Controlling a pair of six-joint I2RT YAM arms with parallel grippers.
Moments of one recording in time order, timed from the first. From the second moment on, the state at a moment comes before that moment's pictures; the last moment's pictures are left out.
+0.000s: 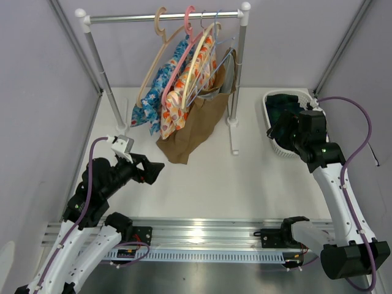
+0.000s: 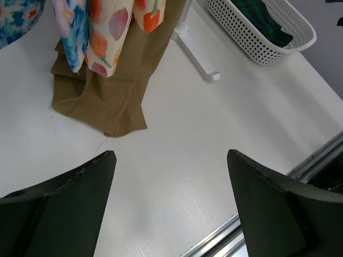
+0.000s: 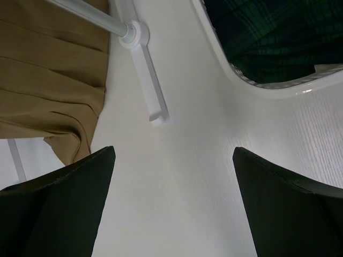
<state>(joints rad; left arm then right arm) -0.42 0.45 0.73 -0.53 0.19 -0.24 0.13 1.04 1.14 -0.73 0.06 0.60</state>
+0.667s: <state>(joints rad) -0.44 0.45 0.73 -0.53 0.19 -0.24 -0.09 1.53 1.45 -0.68 -0.01 0.60</state>
